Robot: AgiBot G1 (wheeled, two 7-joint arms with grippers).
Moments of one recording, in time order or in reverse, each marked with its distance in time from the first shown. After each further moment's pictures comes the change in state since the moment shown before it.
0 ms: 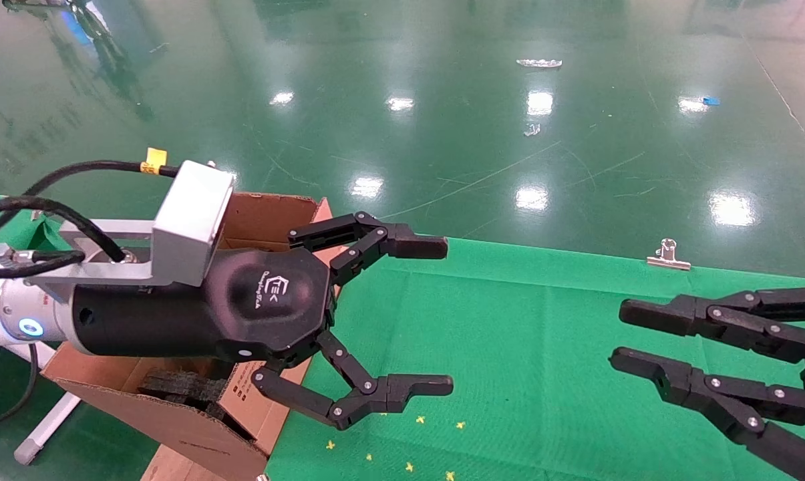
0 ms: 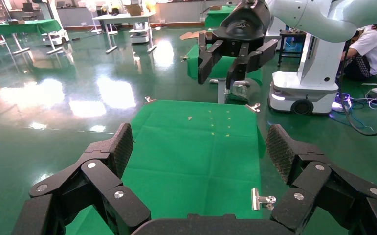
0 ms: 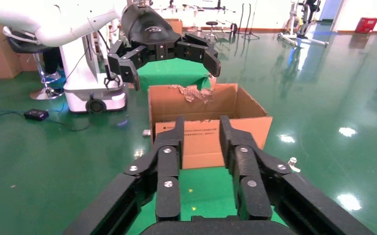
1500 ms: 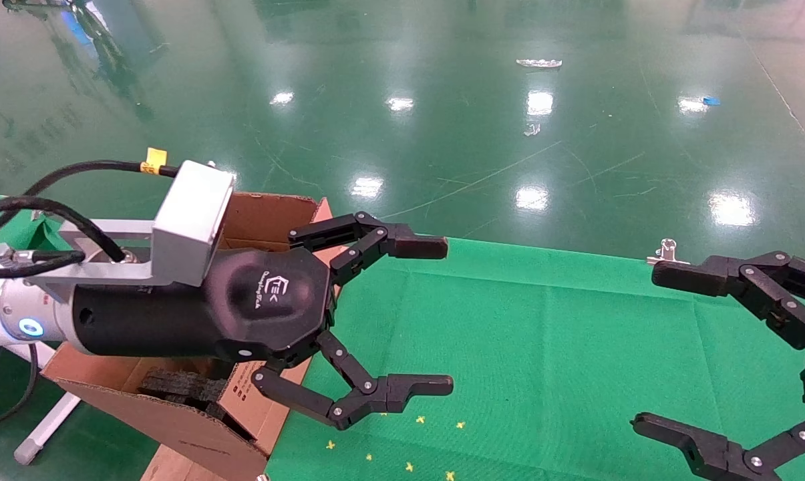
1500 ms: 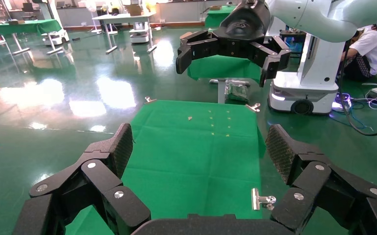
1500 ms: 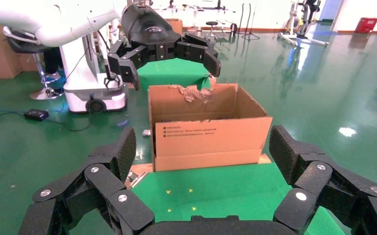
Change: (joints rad) left arm 0.000 0.000 0.000 0.000 0.000 0.000 0.000; right arm 0.000 0.000 0.000 0.000 0.000 0.000 0.000
